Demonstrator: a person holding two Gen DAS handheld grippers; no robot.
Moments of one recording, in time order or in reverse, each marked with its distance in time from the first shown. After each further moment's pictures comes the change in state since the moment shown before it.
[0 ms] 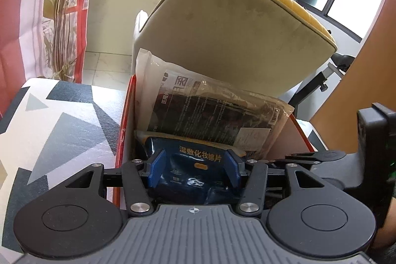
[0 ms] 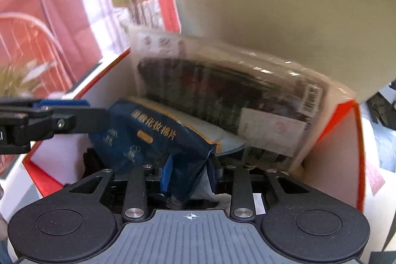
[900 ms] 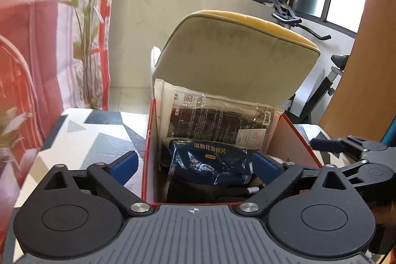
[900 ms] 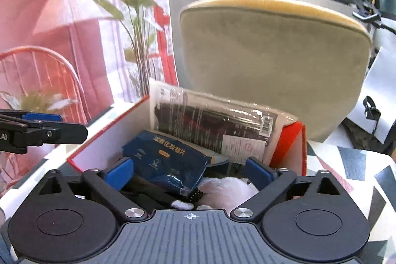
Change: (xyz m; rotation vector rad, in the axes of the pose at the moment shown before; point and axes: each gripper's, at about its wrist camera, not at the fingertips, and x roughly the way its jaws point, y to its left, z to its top) left arm -0.089 -0.037 -0.036 0.112 -0.148 0.147; right arm -0.118 0.019 -0.057 -0.012 -0.327 -0.037
